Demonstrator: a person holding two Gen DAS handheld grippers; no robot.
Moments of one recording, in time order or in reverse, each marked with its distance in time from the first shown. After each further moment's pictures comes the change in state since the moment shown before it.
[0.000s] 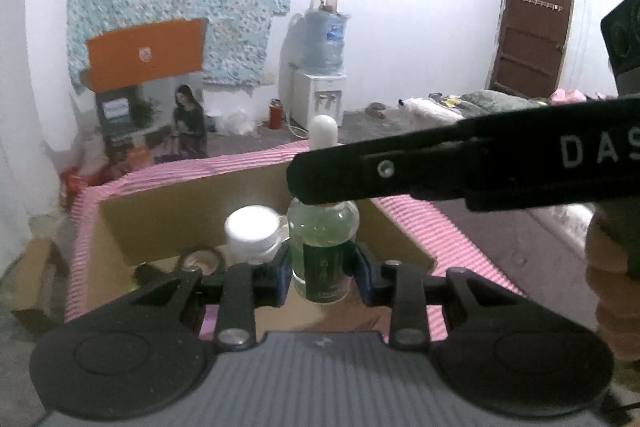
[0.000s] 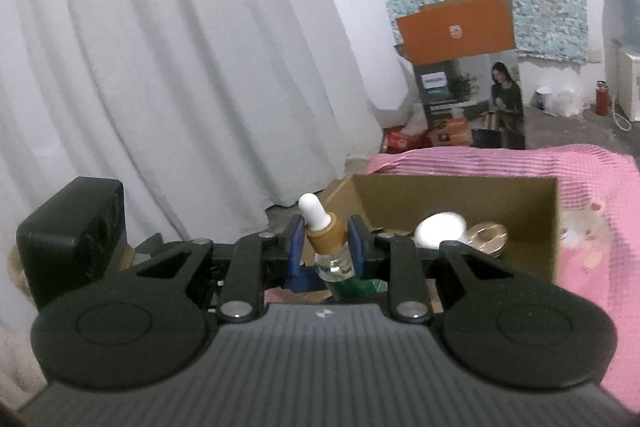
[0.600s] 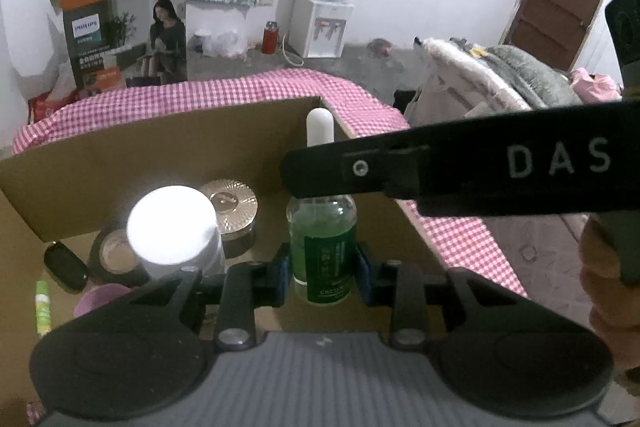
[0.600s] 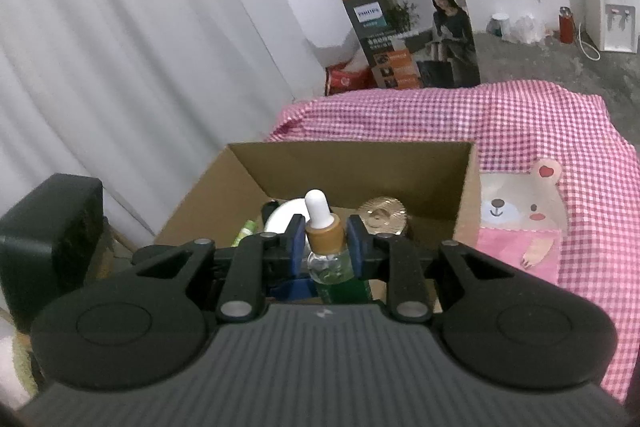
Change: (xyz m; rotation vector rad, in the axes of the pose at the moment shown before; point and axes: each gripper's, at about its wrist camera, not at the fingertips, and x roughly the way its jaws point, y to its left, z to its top) left arm 0.134 -0.001 0.013 -0.099 0.229 -0.032; right arm 0.070 -0.137 0.016 0.117 0.201 -0.095
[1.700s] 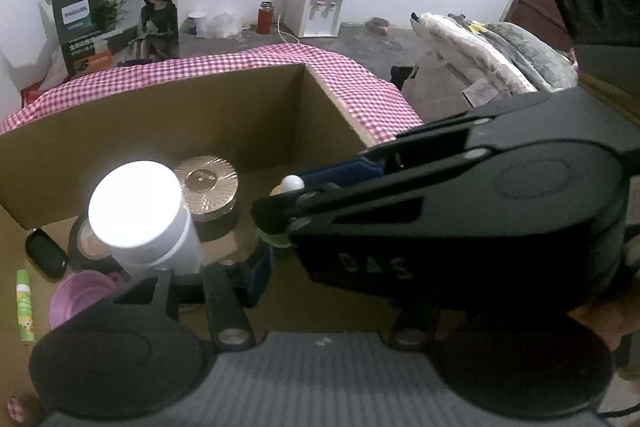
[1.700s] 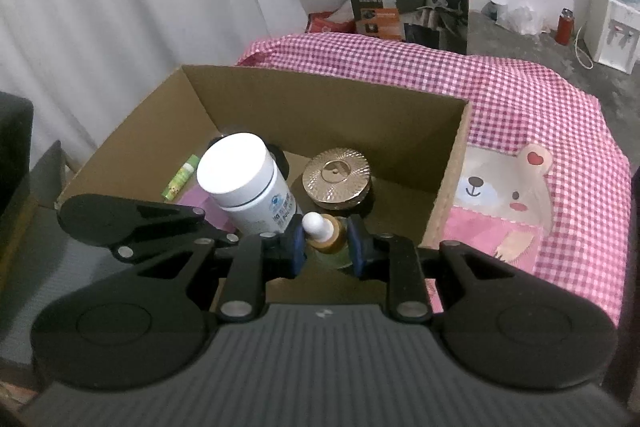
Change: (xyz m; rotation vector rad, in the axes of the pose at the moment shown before) left arm 0.018 -0.007 -0.004 0.018 0.057 -0.009; right arm 0.057 -0.006 -0.009 -0.168 0.157 -0.115
